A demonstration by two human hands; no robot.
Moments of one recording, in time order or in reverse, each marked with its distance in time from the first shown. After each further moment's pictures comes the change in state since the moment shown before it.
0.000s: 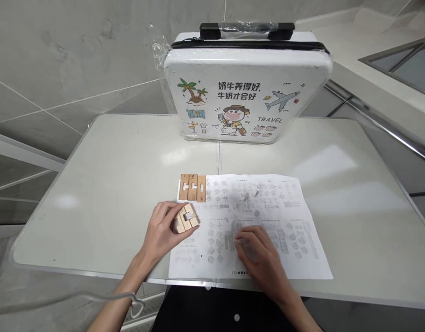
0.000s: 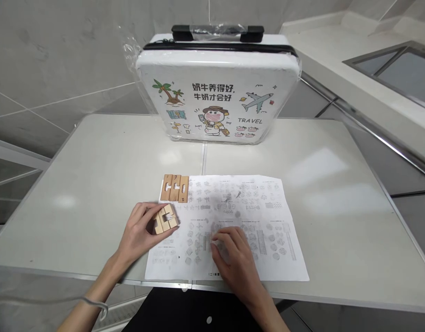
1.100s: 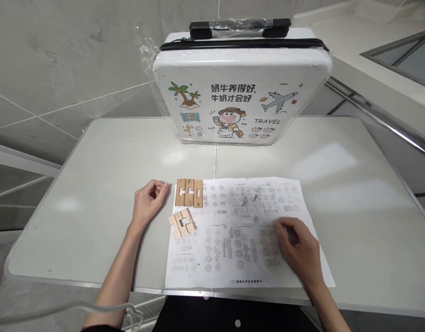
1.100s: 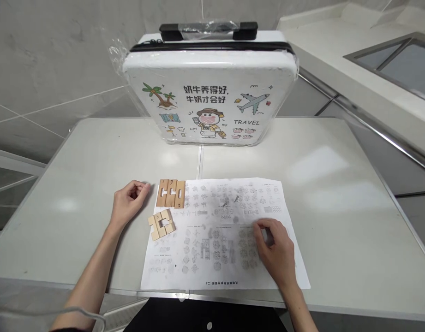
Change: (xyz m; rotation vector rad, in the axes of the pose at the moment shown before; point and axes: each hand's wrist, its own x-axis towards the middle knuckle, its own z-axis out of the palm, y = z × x) left_hand 0.068 -0.065 -0.002 -0.231 0.117 -0.501; right_hand 0.006 0.073 -0.055 -0.133 0.270 0.298
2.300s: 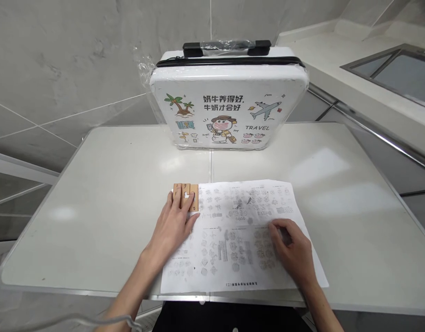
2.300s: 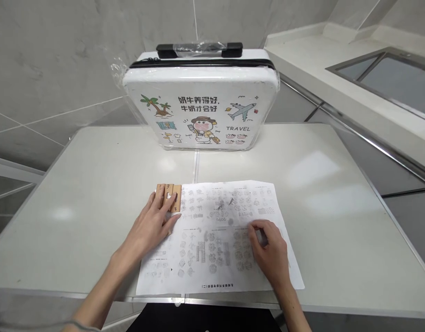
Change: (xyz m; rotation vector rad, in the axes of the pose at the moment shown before) left_hand -0.055 0.060 0.033 0.492 -0.310 0.311; right_hand 0.001 0.001 -0.001 0.063 -0.009 0.025
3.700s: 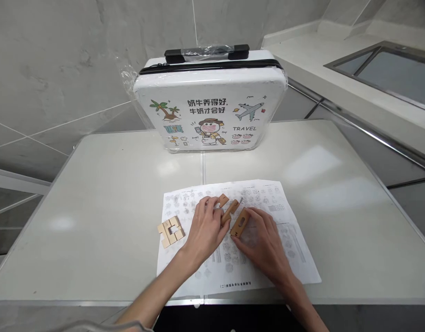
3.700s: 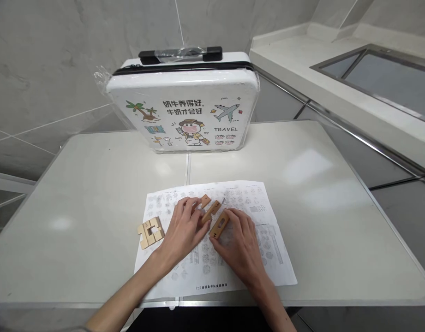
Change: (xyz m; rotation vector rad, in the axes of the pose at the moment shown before) left_hand 0.028 0.102 0.030 -0.094 0.112 0.275; right_hand 0.004 -0.036 0.026 -0.106 -0.093 -0.240
